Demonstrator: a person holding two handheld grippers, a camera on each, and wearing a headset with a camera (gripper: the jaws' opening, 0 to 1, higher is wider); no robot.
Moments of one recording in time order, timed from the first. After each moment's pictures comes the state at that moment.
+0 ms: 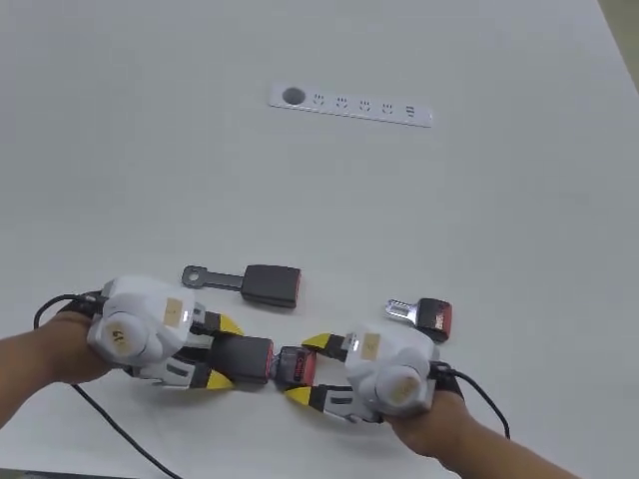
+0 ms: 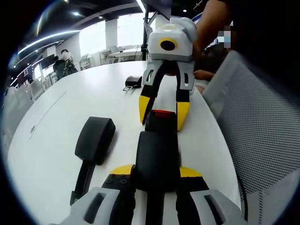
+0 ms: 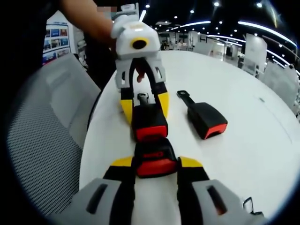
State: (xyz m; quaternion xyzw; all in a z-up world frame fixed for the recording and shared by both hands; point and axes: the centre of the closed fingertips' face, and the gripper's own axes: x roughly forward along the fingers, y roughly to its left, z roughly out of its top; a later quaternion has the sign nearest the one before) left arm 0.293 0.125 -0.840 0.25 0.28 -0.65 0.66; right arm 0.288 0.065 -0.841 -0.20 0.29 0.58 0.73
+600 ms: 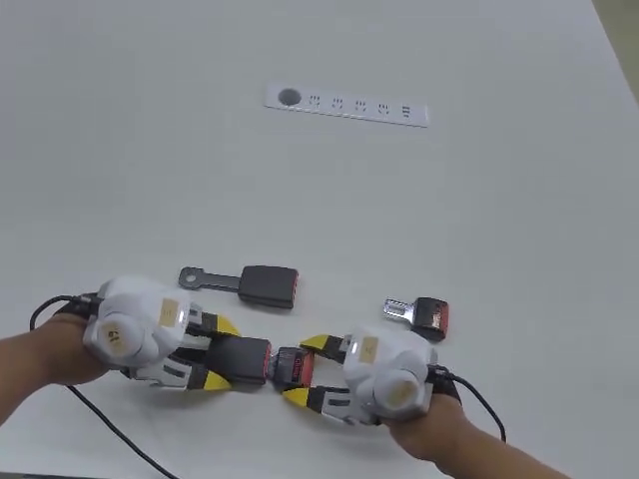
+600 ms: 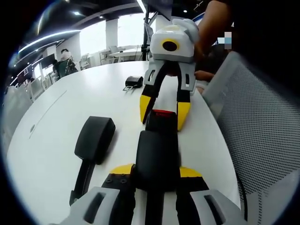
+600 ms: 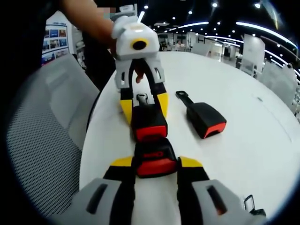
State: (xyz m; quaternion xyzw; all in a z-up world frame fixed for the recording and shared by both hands) left arm 0.294 0.125 -0.841 0.25 0.29 -0.65 0.66; right arm 0.287 0.065 -0.841 -0.20 0.29 0.57 0.74
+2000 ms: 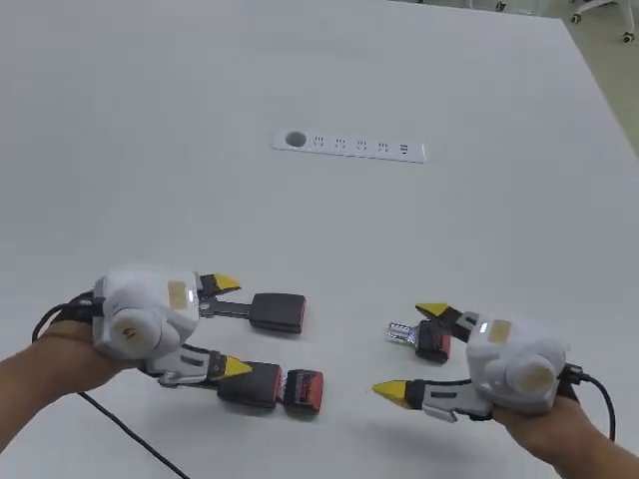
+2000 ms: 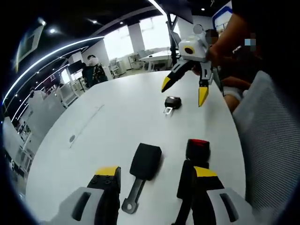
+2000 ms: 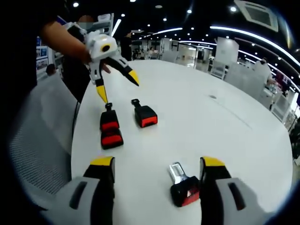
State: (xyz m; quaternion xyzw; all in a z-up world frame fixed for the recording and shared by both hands) left arm 0.353 0.121 -0.762 0.28 0.24 -0.54 0.76; right arm 0.341 -0.058 -0.780 -0.18 0.26 0.47 0.82
